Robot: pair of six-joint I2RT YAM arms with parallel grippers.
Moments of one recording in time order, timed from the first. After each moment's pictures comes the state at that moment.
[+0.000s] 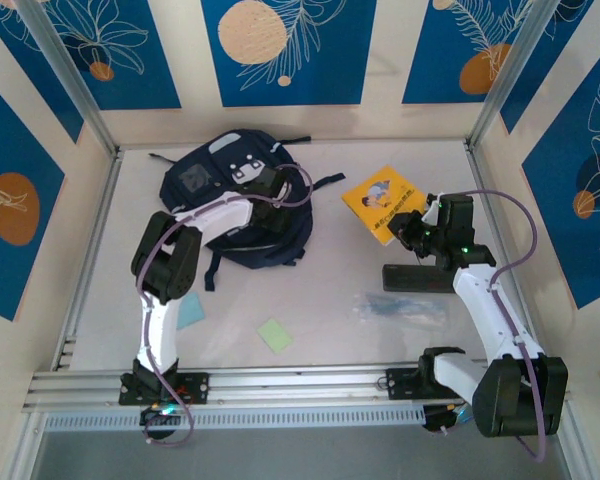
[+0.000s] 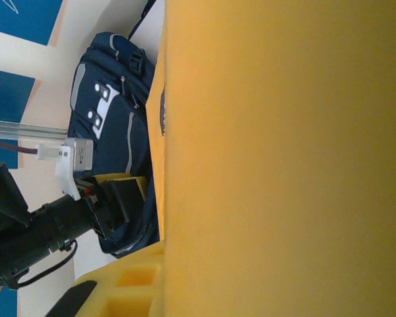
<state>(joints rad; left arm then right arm) -0.54 2.09 1.55 -0.55 -0.11 -0.09 0.01 1.06 0.77 -0.39 -0.46 0.78</state>
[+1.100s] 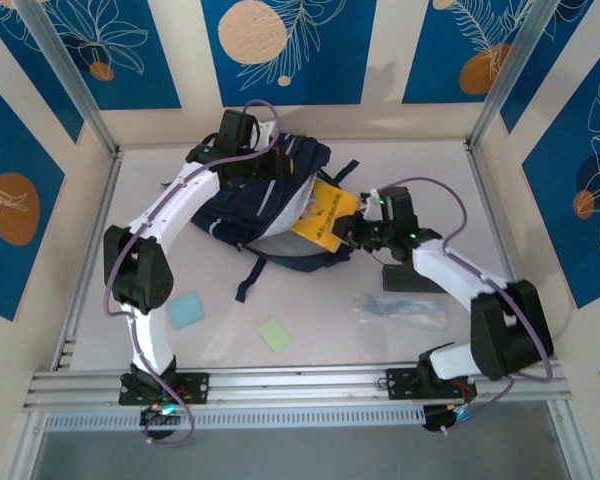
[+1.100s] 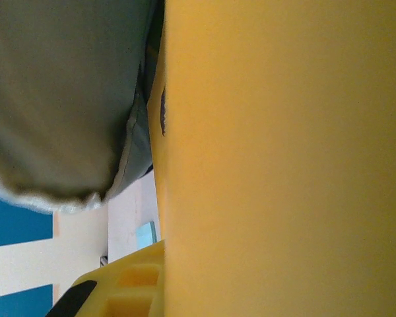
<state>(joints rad) -0.44 1.92 1.82 -0.60 0.48 -0.43 0.34 1.42 0.84 -0.07 -0.61 0.83</state>
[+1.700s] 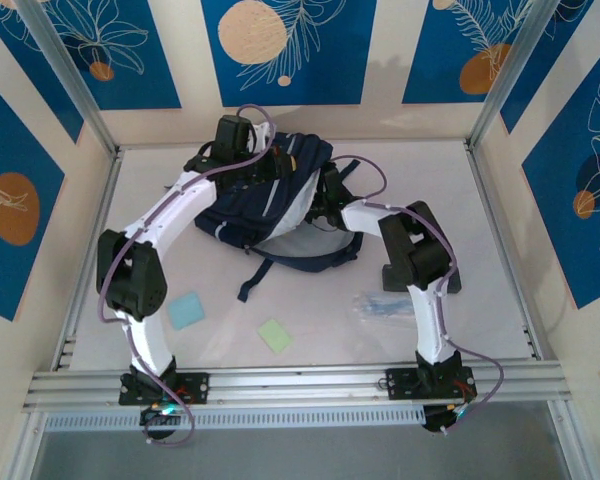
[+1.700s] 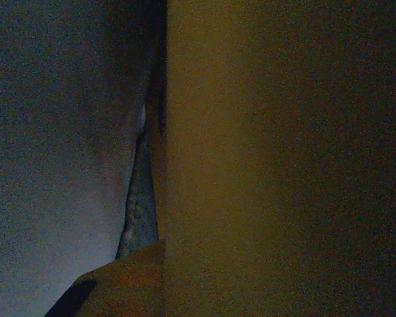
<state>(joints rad) -0.44 1.85 1.67 -0.39 0.52 -0.60 0.49 2.17 1.42 0.19 -0.62 0.97</state>
